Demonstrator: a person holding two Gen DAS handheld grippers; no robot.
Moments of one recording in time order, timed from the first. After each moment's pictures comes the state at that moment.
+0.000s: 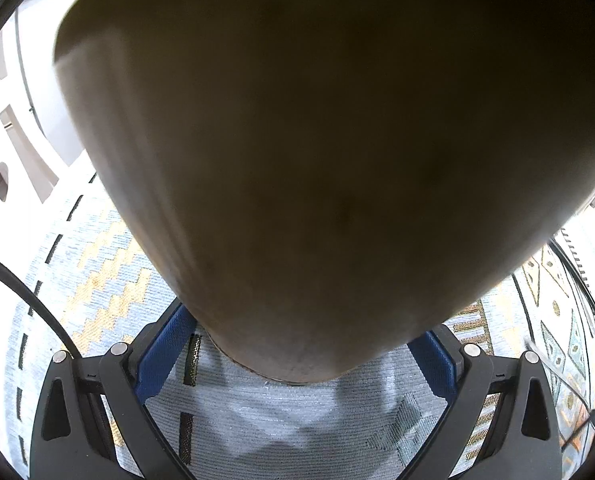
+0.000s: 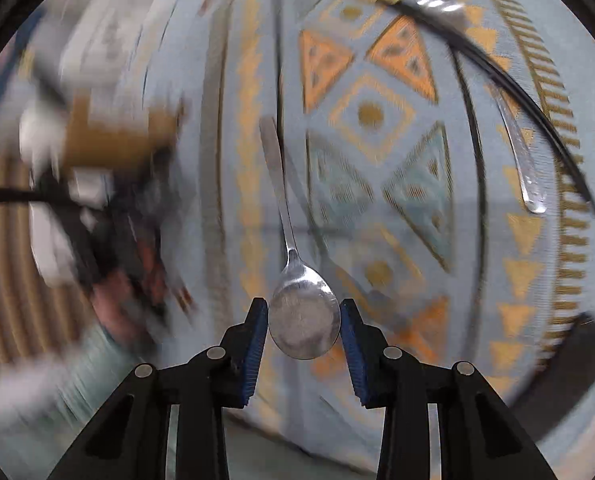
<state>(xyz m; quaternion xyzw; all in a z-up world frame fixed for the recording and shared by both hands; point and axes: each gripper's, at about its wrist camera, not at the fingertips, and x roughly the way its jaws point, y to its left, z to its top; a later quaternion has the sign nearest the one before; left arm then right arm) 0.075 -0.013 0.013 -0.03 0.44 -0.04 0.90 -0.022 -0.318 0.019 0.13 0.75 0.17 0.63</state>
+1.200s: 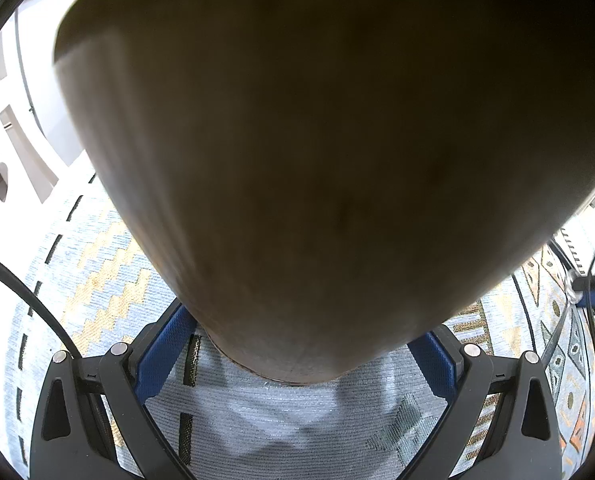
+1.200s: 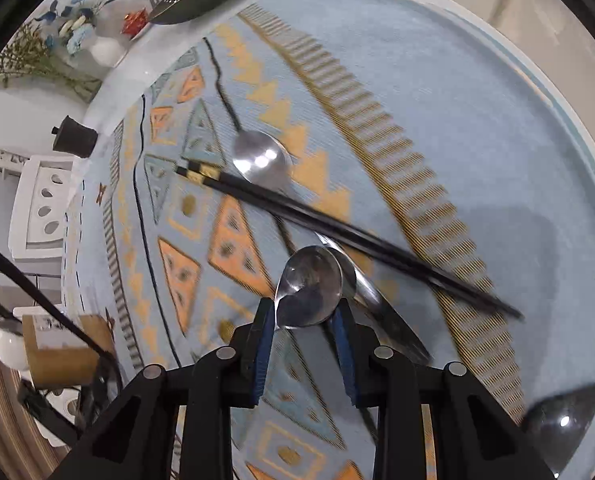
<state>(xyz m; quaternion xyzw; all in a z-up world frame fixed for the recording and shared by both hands) 0.075 -0.014 0.013 -0.03 0.44 -0.04 0.90 0.059 -0.392 0.001 0.30 0.60 -0.07 0.74</state>
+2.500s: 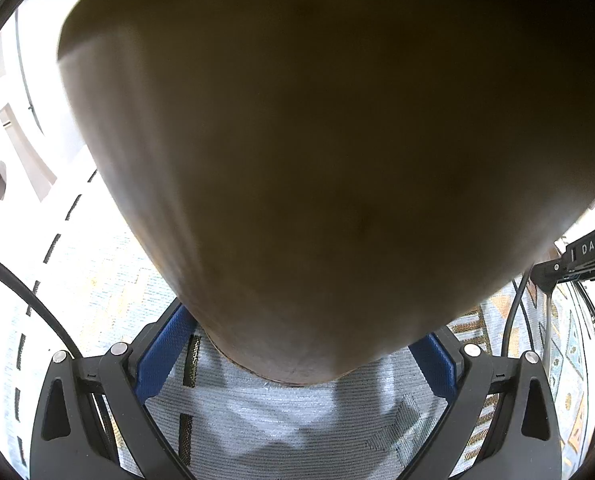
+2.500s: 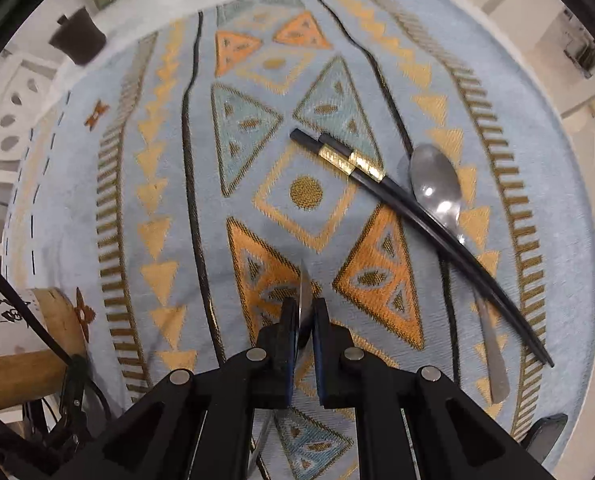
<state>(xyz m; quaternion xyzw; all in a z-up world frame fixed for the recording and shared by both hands) 0.076 -0.014 0.014 -0.03 0.44 -0.04 0.90 0.134 -0.267 -0.004 0.10 0.66 -0.08 0.74</state>
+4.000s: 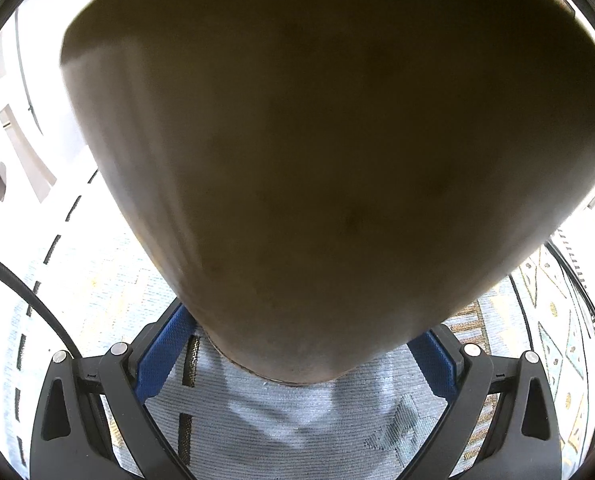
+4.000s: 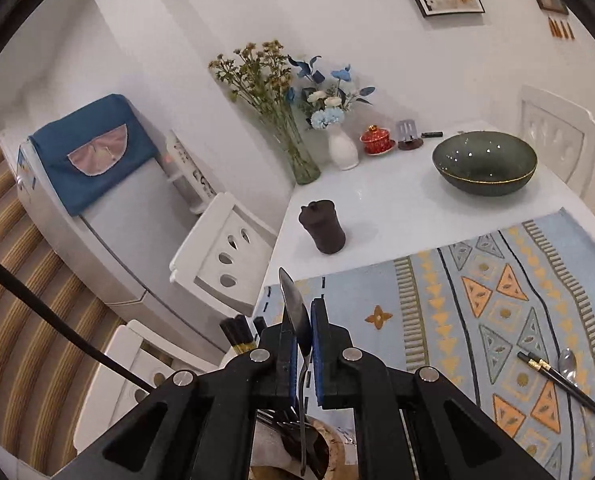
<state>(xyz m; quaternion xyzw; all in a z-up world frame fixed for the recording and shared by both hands) 0.075 -0.012 0.014 -0.04 0.43 -0.04 0.90 0.133 -0.124 0.190 0.18 0.33 0.11 0.92</state>
